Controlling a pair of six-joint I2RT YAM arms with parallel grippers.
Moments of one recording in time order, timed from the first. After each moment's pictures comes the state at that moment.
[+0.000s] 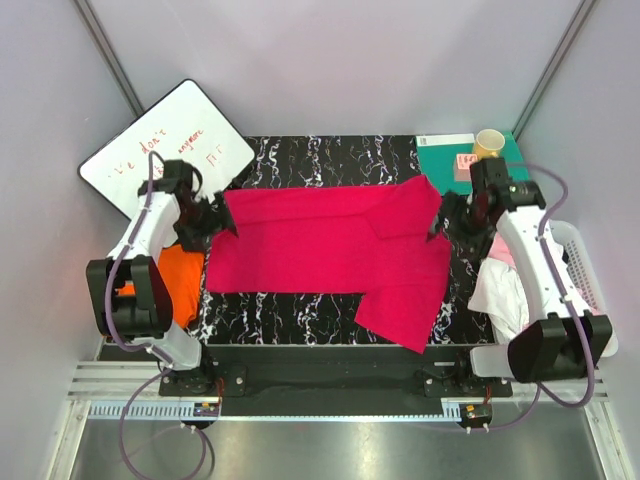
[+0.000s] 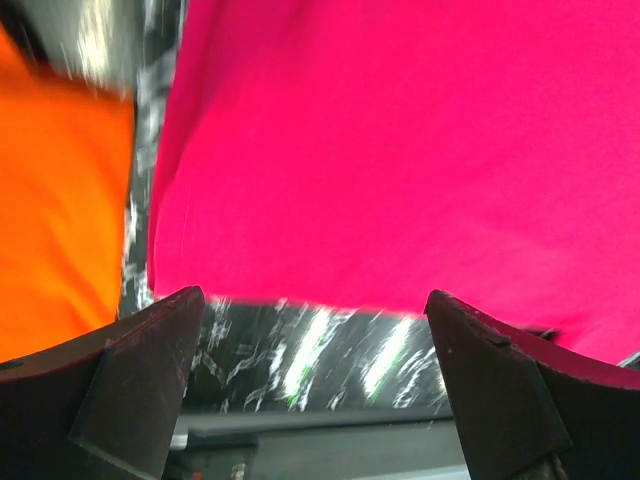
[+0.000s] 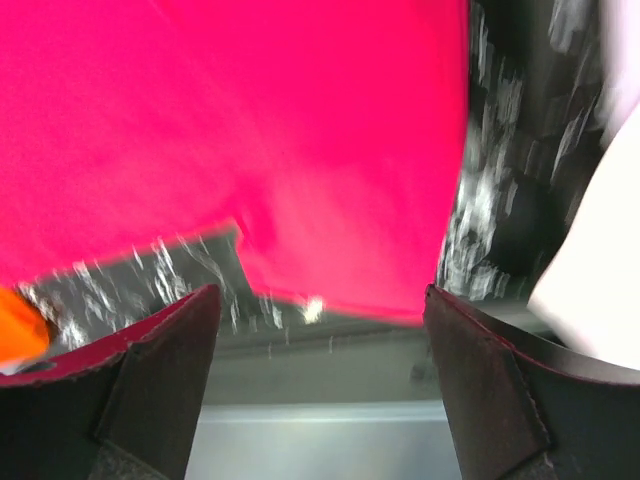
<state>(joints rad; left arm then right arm) 0.07 1.59 1.30 -0.95 0.20 -0.37 0.07 1.37 1.40 -1.21 -0.10 0.55</state>
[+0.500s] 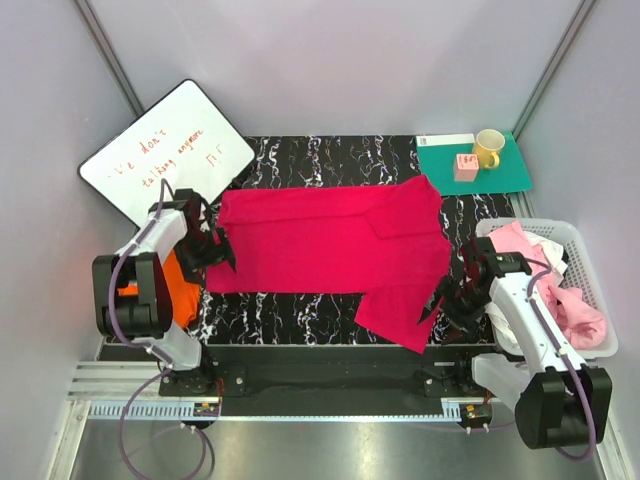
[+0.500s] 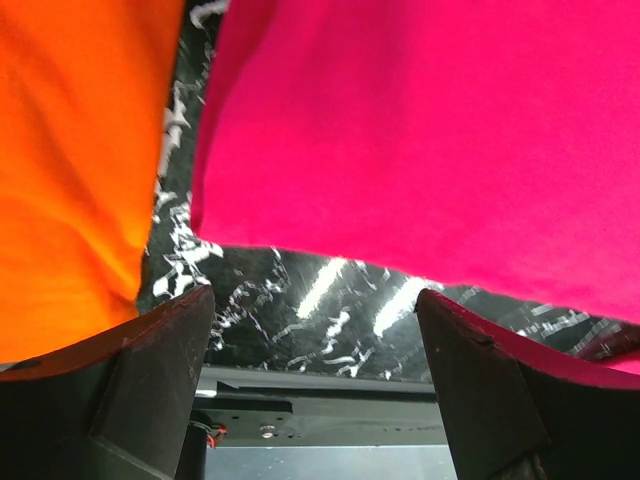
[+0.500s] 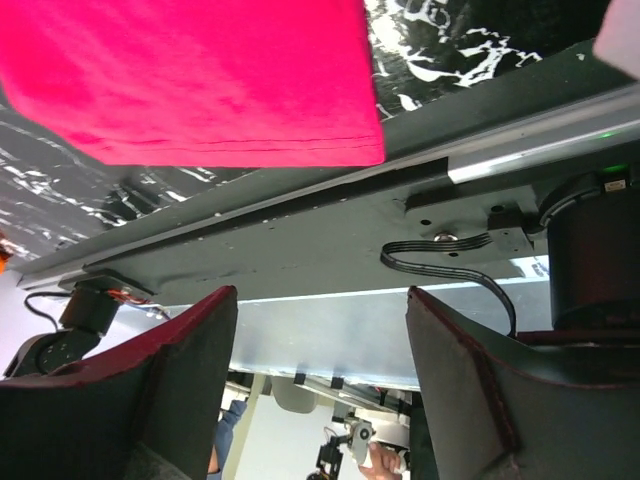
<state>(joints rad) 0.07 1.57 1.06 -0.96 0.12 -0.38 0.07 1.02 0.75 -1.28 -0.32 0.71</state>
